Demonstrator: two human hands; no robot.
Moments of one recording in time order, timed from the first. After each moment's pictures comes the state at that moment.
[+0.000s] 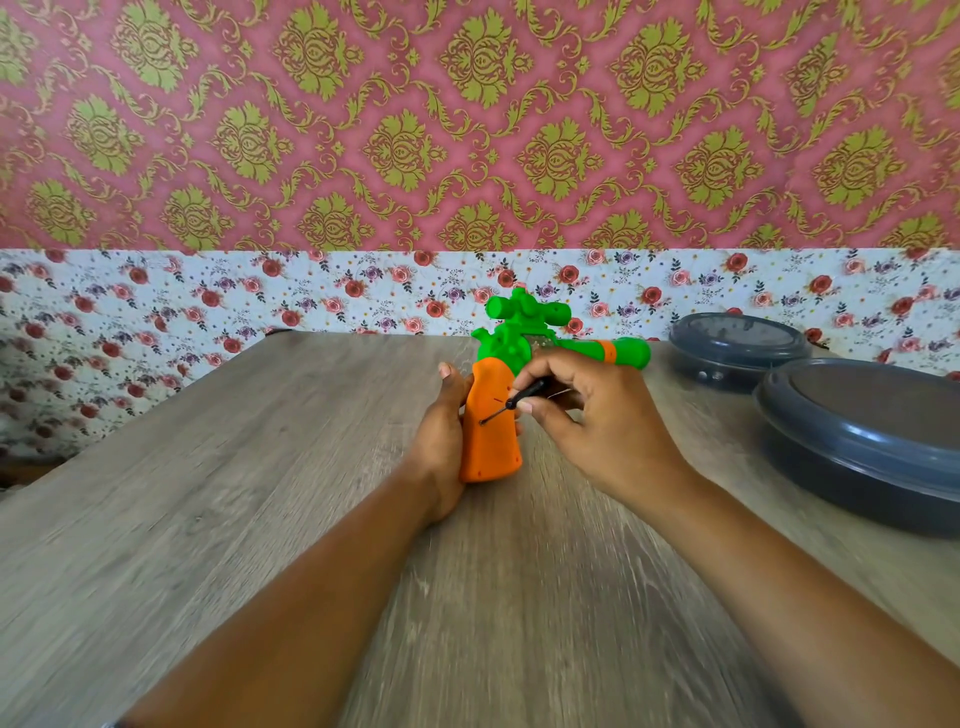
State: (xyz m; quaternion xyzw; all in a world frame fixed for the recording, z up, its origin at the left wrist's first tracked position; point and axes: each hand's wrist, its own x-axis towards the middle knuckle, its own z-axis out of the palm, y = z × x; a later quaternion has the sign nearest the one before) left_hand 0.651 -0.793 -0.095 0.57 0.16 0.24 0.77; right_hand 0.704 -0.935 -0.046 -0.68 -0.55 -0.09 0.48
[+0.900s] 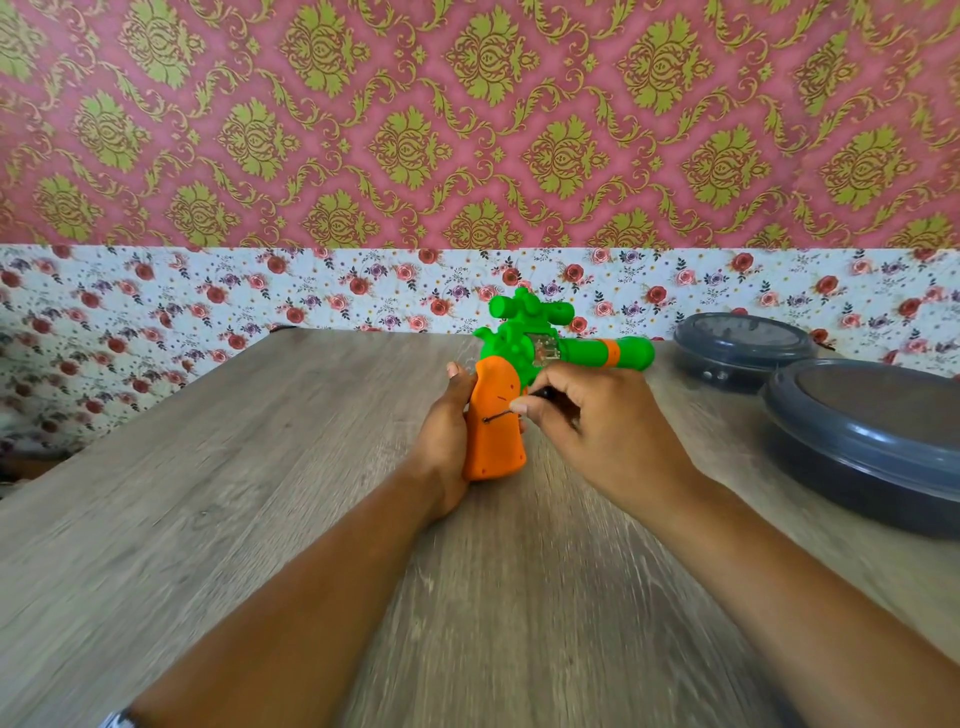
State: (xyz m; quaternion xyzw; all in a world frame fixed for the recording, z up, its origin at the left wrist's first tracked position) left_hand 0.649 -0.796 -0.091 0.56 0.18 0.25 0.77; right_hand 0.704 -0.936 -0.049 -0.71 -0.56 -0.21 0.37
